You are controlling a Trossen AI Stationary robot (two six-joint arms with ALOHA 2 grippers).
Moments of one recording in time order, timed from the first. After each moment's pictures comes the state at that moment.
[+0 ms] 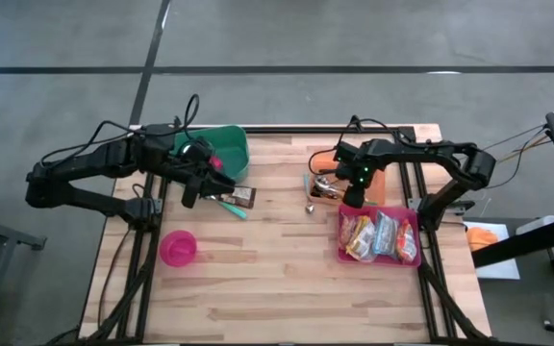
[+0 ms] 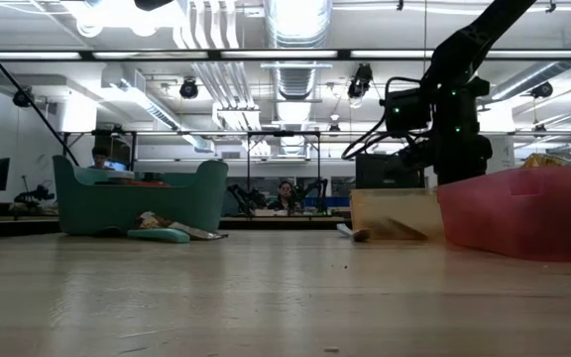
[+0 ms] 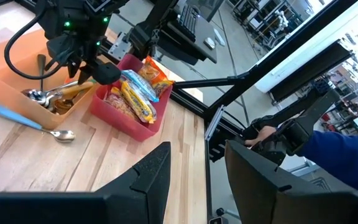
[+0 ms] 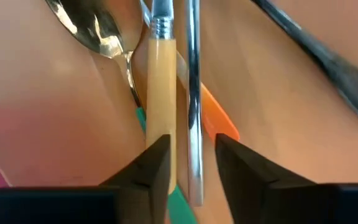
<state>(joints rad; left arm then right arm) 0.13 1.00 1.17 -0.53 0.32 -0.57 -0.52 1.57 0.86 -0.83 -0.14 -0.05</state>
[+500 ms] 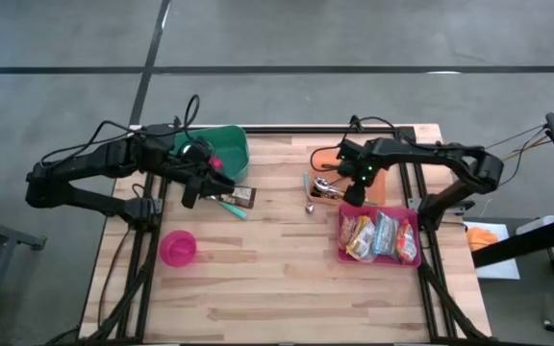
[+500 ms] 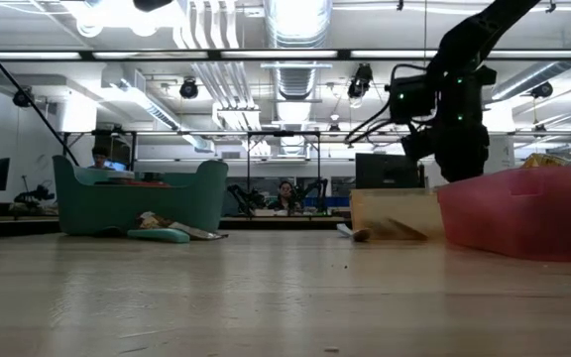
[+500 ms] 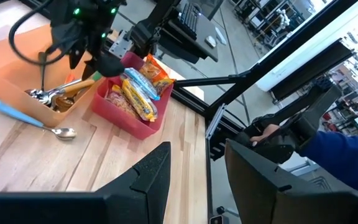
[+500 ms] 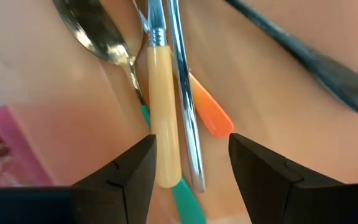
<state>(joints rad) 0.13 1.00 1.17 -0.54 0.32 -0.57 -0.52 1.50 0.86 -0.86 -0.13 0.02</state>
